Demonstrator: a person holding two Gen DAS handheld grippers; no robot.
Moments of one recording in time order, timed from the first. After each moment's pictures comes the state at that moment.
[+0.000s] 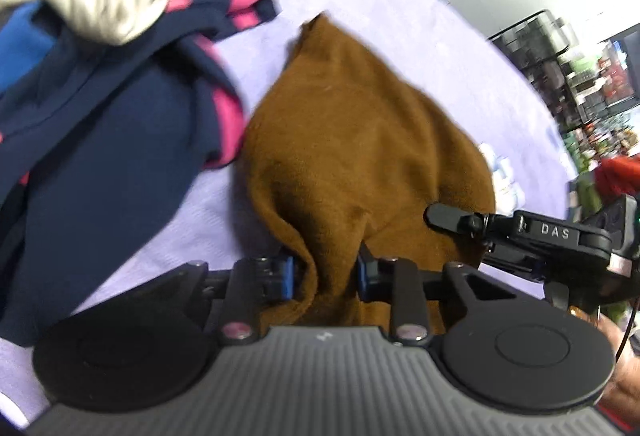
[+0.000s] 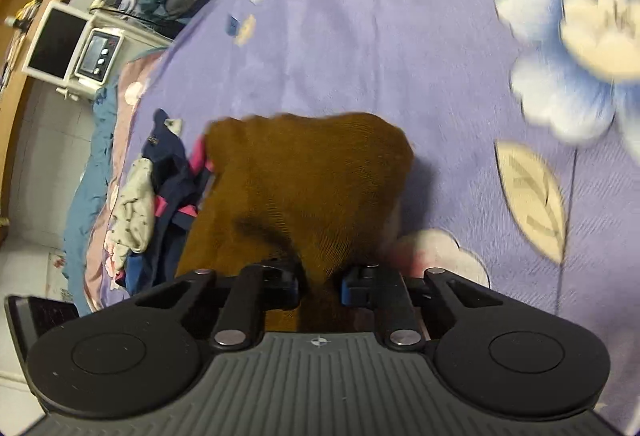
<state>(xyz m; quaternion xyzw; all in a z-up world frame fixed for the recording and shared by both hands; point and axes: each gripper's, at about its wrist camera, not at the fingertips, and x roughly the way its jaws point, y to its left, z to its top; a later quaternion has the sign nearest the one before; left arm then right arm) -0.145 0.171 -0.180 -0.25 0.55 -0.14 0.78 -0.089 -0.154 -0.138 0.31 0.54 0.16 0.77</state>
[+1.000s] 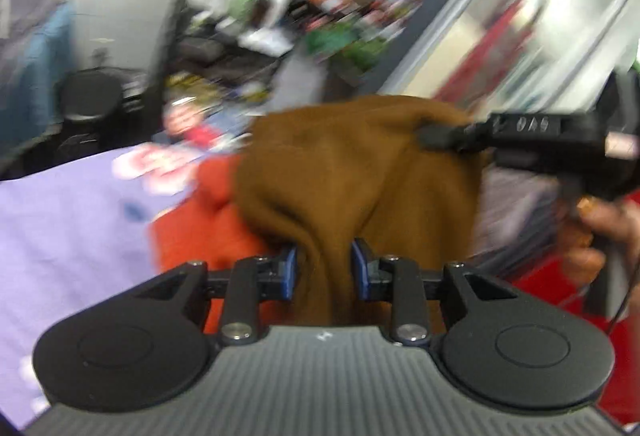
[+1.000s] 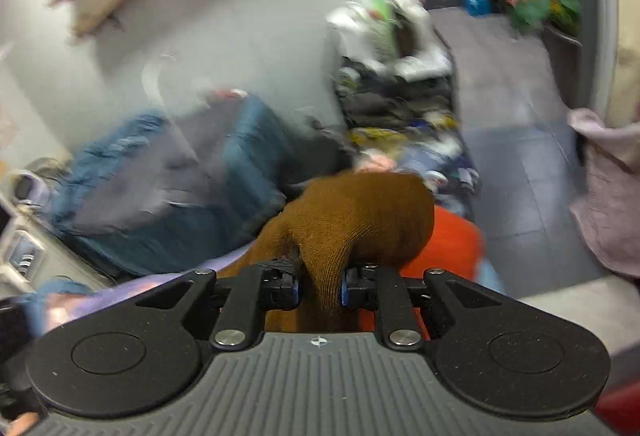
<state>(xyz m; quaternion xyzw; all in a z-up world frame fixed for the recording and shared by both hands) -0.102 -0.357 0.123 -0.02 0.44 -0.45 0.78 -0.154 -0.546 0.132 0.22 0.36 -0.13 0.90</state>
